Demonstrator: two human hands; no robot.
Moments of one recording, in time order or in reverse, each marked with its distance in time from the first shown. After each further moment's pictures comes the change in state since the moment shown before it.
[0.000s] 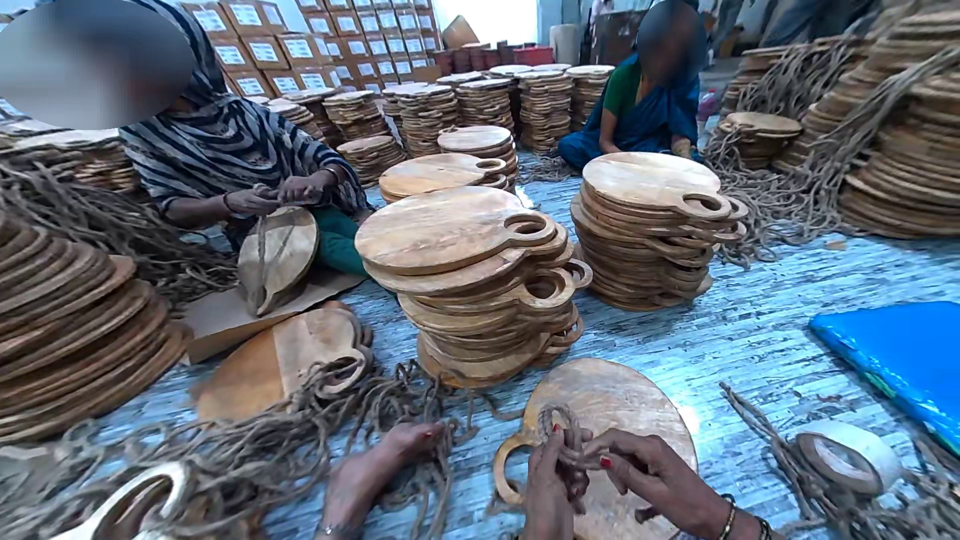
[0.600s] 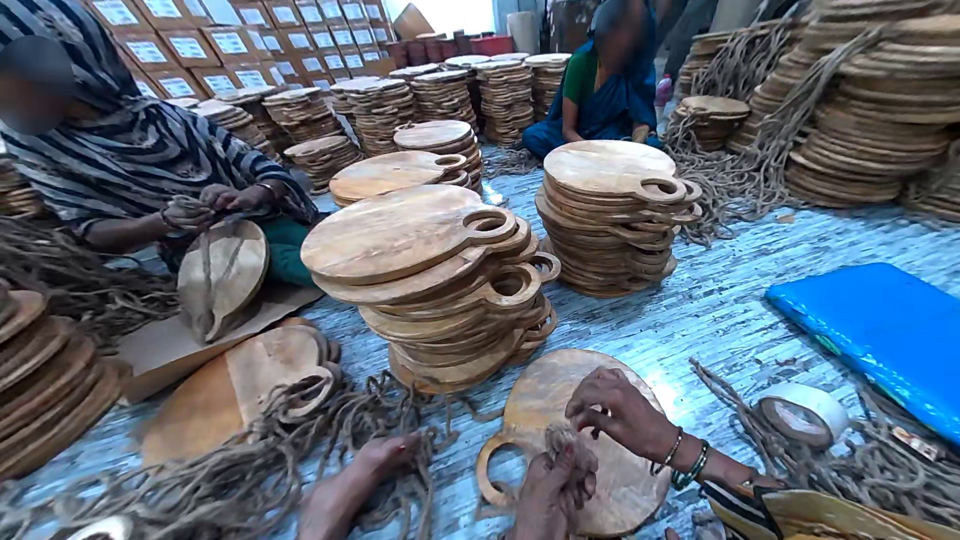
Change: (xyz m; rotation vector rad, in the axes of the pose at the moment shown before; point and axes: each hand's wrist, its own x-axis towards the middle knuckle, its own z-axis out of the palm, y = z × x) left_hand -0.009 -0.005 -0.005 0.080 -0.265 -0.129; right_hand 0.028 0.012 -0.024 -0.425 0.158 -0.214
